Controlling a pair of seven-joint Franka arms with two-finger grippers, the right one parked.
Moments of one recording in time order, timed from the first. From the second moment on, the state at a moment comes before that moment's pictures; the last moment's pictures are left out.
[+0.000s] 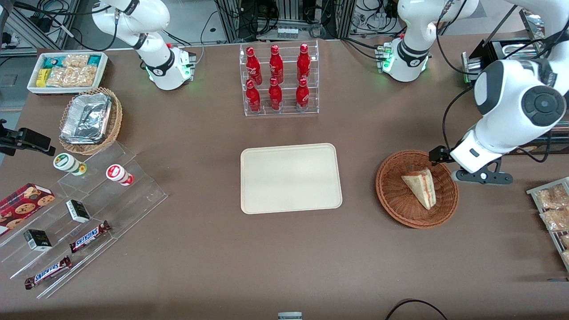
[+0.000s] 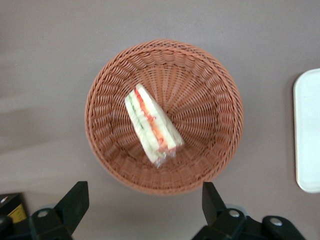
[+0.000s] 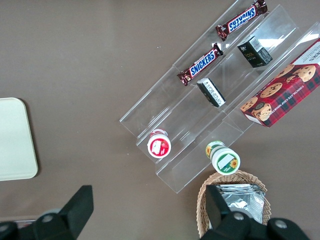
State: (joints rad) arm 0.00 0.09 -0.11 -1.97 0.05 2.02 -0.01
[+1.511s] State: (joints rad) arm 0.00 0.17 -0.11 -2.18 0.05 2.34 -0.59
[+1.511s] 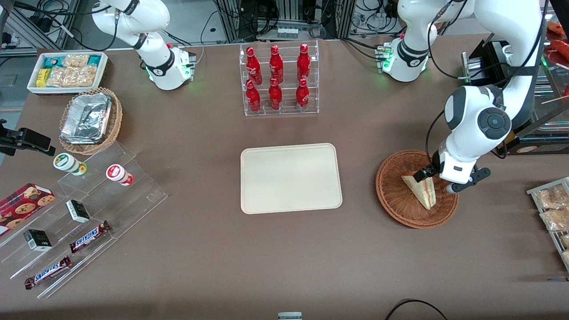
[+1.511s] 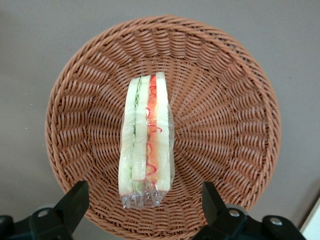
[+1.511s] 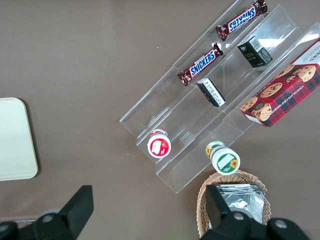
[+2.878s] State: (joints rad) arm 0.00 0.28 -0.11 -2.18 0.05 2.42 -0.64
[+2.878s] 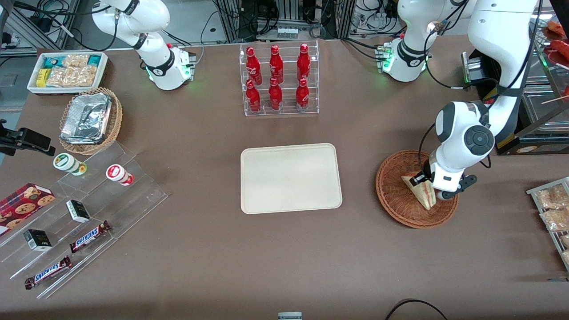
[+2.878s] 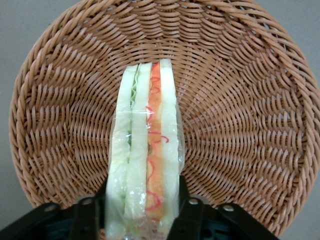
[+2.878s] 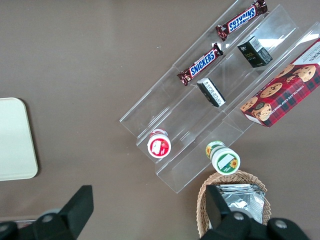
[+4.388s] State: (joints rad) arm -0.34 0.42 -0.16 -1.72 0.06 2.03 -0.66
